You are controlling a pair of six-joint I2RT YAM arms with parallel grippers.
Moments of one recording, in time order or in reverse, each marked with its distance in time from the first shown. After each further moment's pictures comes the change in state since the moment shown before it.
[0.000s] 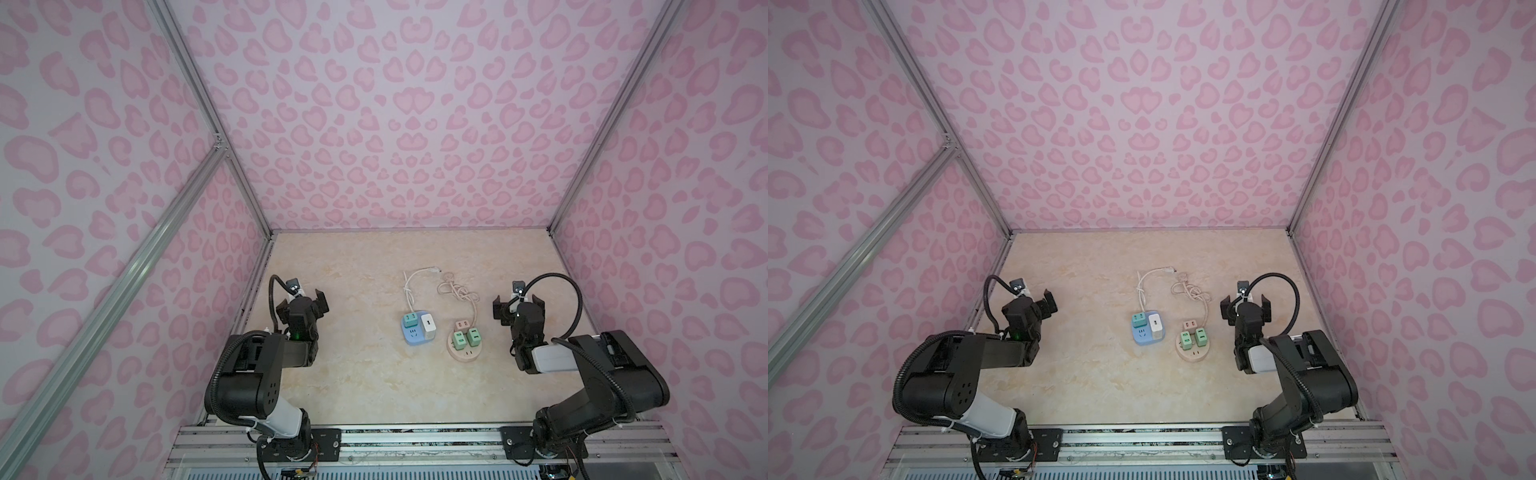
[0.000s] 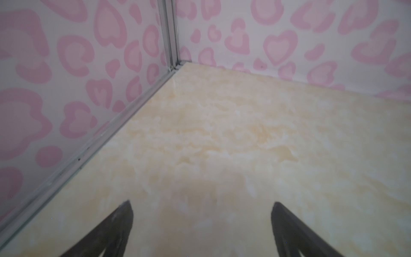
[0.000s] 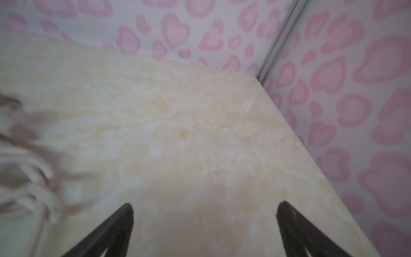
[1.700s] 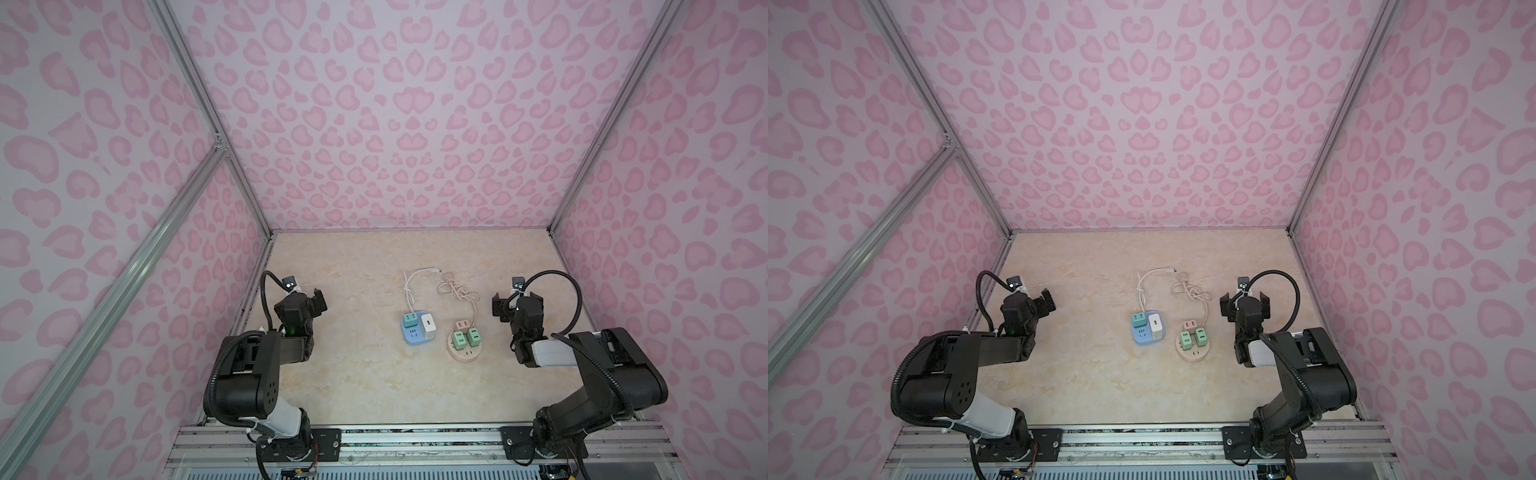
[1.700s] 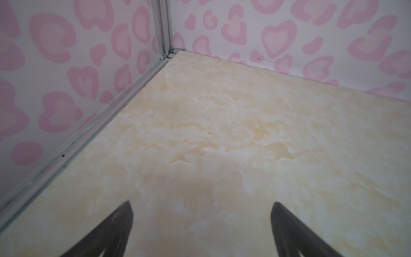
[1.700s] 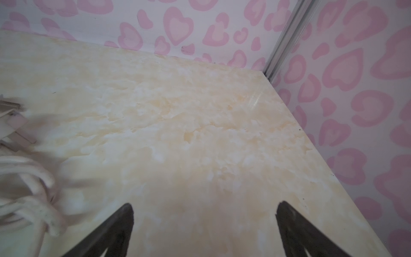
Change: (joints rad) left arm 0.034 0.006 0.037 -0.122 0.107 -0.024; right arm -0.011 0.023 0.037 -0.140 -0.016 0.023
